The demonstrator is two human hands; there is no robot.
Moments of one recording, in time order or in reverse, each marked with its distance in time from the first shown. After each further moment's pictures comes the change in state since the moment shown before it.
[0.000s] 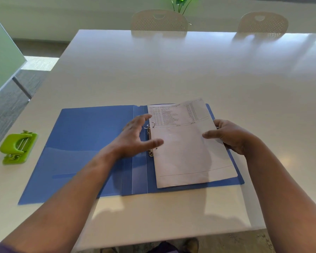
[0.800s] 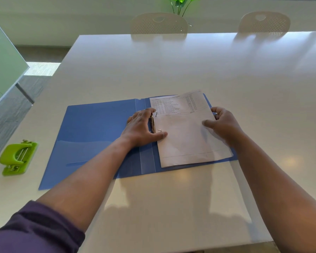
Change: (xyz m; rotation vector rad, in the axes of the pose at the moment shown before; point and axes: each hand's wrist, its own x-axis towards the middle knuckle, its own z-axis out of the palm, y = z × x) left_hand 0.077 -0.013 0.006 0.248 0.142 0.014; right_hand 0.045 -0.013 0.007 0.007 0.370 -0.212
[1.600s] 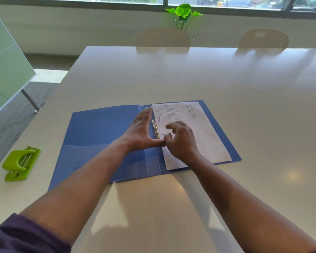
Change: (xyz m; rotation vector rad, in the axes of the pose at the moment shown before) left_hand -0.002 0.007 -0.028 -0.076 -0.051 0.006; right_hand -0.030 -0.037 0.119 -0.400 0.037 -0.451
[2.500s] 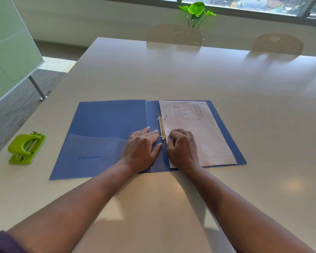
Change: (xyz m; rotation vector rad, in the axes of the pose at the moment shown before) left_hand -0.054 -0.011 0.047 0.220 0.270 0.096; right_hand -0.022 0.010 0.026 -0.082 0.046 -0.038
